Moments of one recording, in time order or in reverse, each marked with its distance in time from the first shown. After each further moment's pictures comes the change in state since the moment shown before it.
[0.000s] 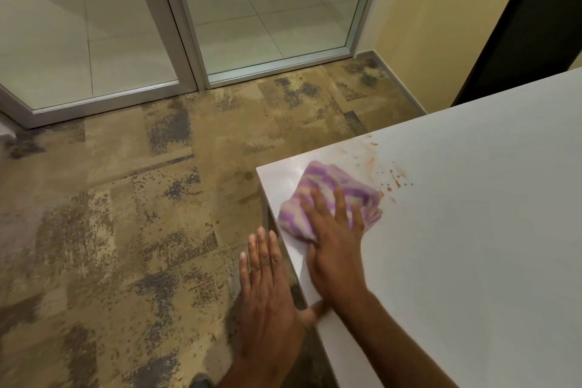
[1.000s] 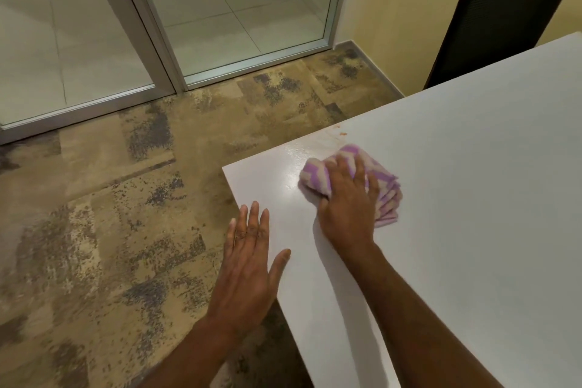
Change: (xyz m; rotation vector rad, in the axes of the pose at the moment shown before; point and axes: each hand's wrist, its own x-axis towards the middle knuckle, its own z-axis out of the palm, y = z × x) left_hand 0.042 -0.007 0.004 -0.093 0.041 0.265; right_hand 0.047 0.069 -0.028 -0.187 0.132 0.271
